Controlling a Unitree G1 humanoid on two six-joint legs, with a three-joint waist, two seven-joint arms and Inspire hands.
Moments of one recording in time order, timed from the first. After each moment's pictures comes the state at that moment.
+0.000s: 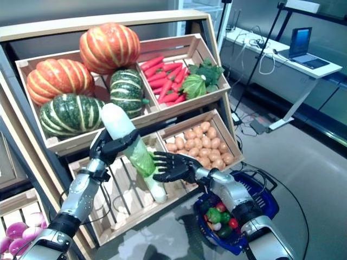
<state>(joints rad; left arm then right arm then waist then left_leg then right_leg) -0.31 0.36 -0.20 0.50 -0.72 -0.33 -0.20 -0.48 -0.47 0.44 0.46 0.67 0.28 0.53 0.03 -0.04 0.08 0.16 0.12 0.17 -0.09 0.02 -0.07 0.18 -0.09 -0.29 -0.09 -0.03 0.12</state>
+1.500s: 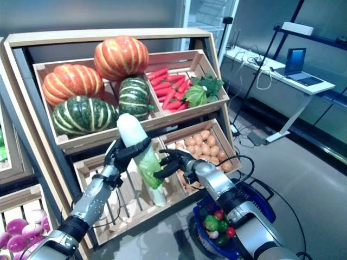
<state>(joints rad) -0.30 0.32 -0.33 0.49 -0.78 -0.27 -0.09 -0.59 -0.37 0.53 0.46 0.36 0.41 0.18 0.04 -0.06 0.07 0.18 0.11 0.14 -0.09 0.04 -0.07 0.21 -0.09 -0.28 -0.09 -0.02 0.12</state>
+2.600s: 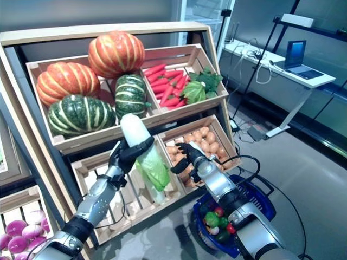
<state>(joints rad) -0.30 0.28 -0.31 0.48 -0.78 -0.22 -0.10 -0.57 -0.38 0.51 0.45 0.08 0.45 -0.01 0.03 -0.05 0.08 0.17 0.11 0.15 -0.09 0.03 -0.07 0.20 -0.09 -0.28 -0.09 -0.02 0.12</state>
